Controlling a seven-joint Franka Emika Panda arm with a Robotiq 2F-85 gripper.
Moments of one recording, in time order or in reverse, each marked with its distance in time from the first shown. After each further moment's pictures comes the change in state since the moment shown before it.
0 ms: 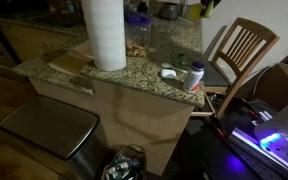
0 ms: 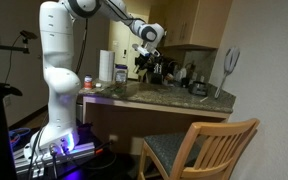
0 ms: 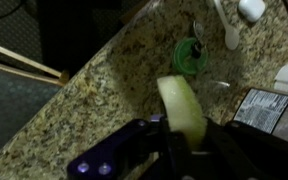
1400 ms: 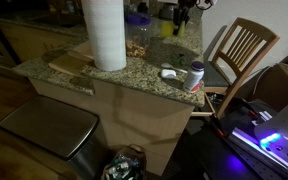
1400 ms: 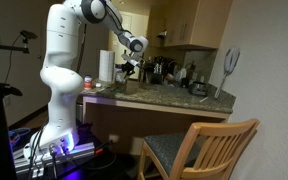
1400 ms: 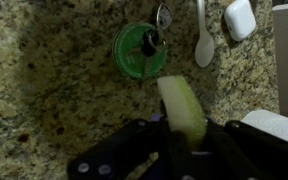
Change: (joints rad) arm 0.163 0.109 0.101 -0.064 0.058 0.181 -0.177
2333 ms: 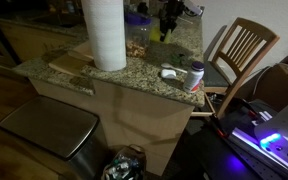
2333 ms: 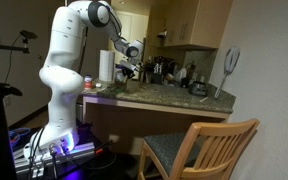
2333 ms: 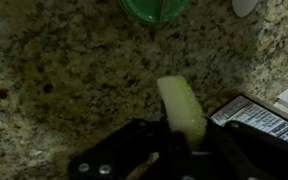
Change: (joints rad) arm 0.038 0.083 0.053 -0.021 -0.056 0.299 0.061
